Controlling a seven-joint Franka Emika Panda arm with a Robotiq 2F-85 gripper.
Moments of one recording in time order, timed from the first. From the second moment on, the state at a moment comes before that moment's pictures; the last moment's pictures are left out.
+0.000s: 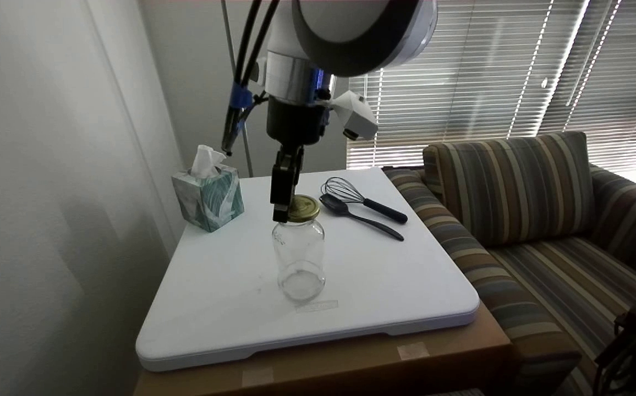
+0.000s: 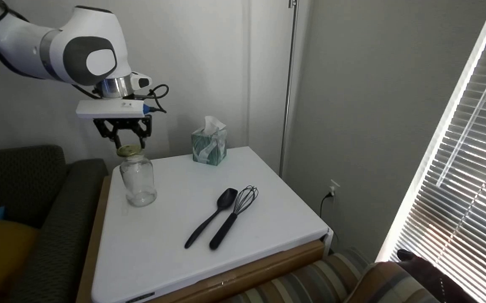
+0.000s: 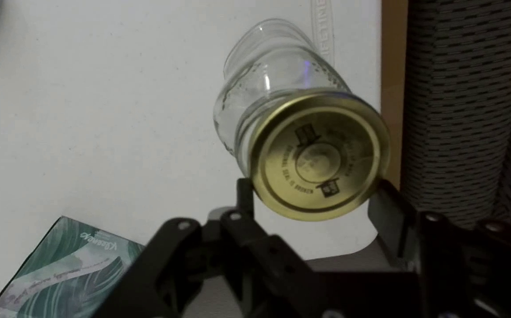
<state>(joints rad) 0.13 0.59 0.25 -1.80 -0.07 2.56 -0.43</state>
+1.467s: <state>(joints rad) 0.11 0.63 0.25 -1.78 -0.08 2.60 -0.44</state>
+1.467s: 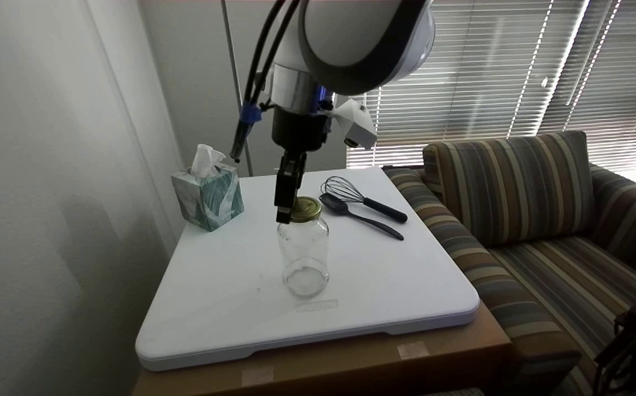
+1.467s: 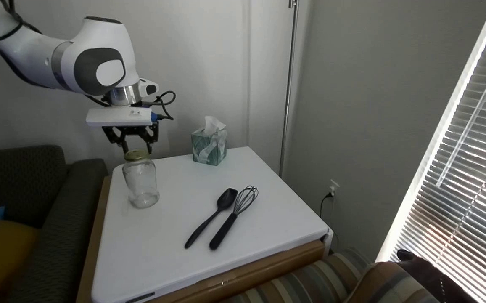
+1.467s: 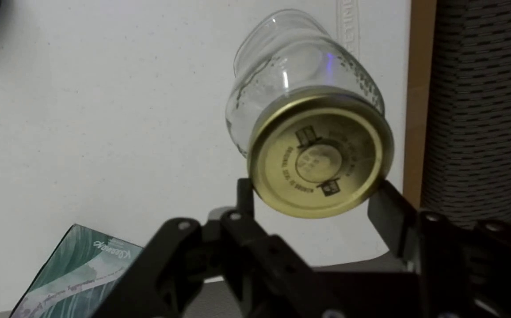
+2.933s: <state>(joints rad) 0.07 0.59 0.25 -1.73 -0.03 2.59 -0.42</state>
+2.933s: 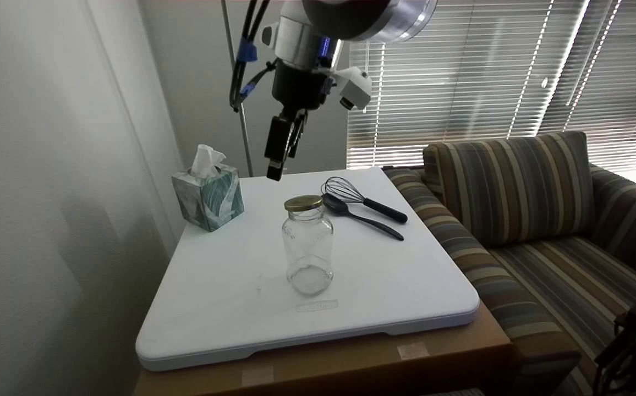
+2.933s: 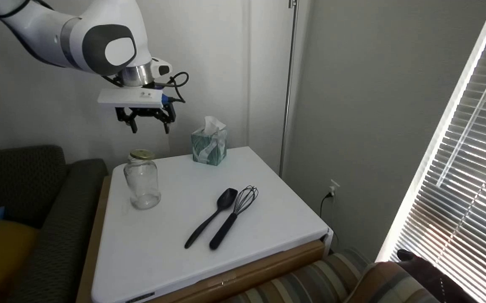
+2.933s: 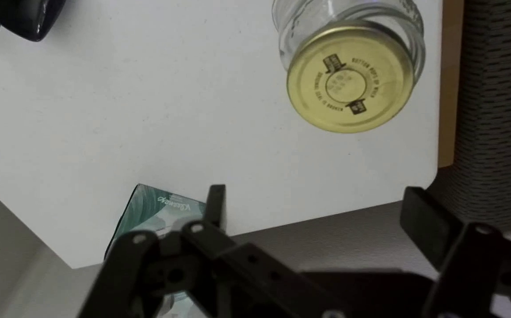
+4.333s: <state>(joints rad) -0.03 0.87 0.23 -1.46 0.06 2.46 -0.38</state>
